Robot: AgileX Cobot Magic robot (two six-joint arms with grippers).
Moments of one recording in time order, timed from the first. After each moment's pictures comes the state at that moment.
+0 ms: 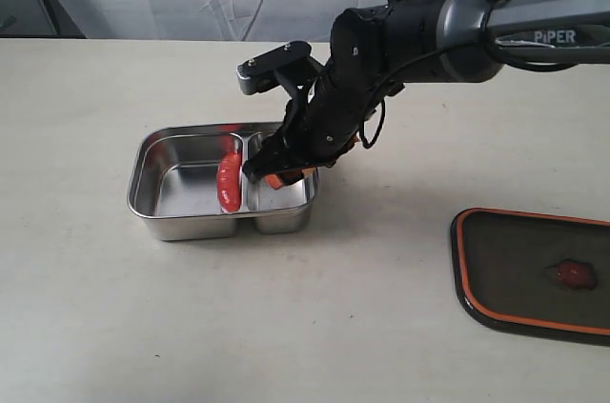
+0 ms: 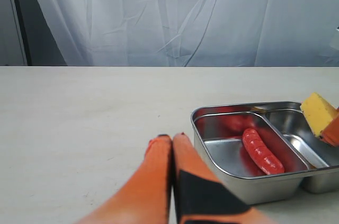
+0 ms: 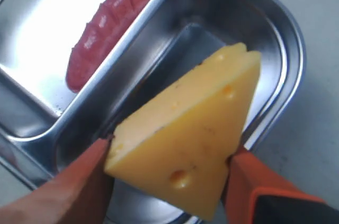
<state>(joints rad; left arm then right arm) 0.01 0.01 -0.01 -0.27 0.20 0.16 0.64 2.00 -1.37 0.22 0.60 -0.24</state>
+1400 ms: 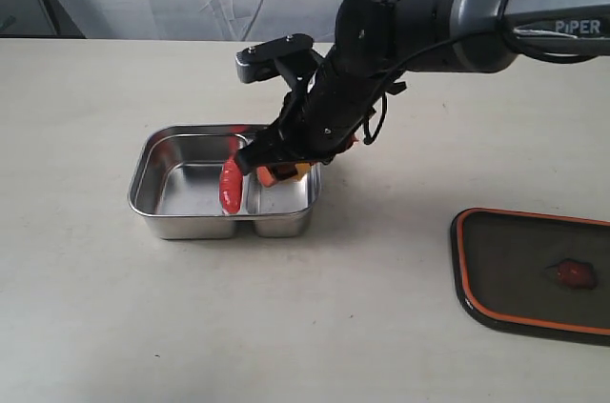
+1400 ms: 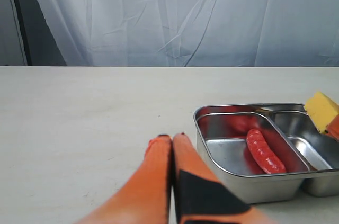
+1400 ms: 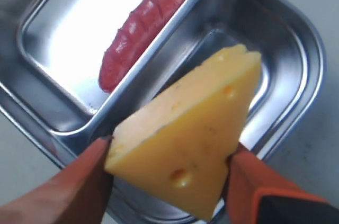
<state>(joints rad) 0.01 0.01 -0.01 -0.27 0.20 0.16 0.64 1.97 -1.37 0.31 0.65 -0.24</state>
